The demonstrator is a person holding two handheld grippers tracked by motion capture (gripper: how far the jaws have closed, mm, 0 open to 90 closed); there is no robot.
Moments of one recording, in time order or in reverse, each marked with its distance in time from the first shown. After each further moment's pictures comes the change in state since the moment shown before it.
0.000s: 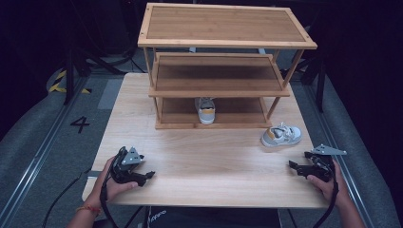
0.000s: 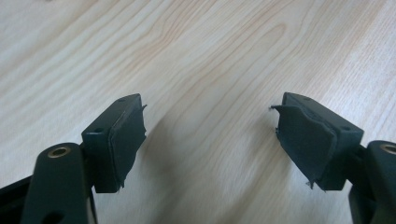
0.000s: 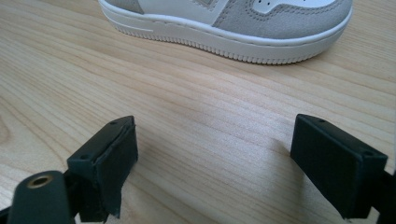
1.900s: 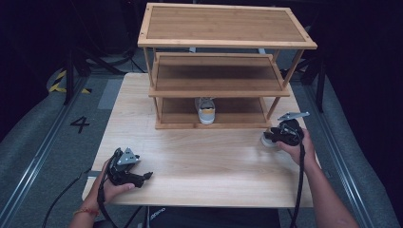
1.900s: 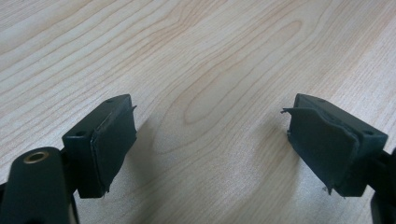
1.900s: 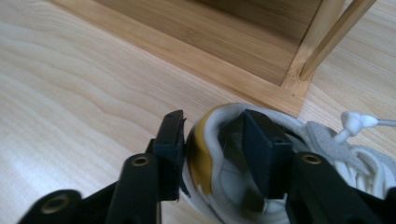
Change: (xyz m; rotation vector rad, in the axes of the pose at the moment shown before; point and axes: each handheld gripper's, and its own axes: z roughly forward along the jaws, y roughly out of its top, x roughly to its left) left arm 0.001 -0.005 -0.001 -0.008 0.027 -0.031; right arm 0.046 0.123 0.053 0.086 0.089 -0.100
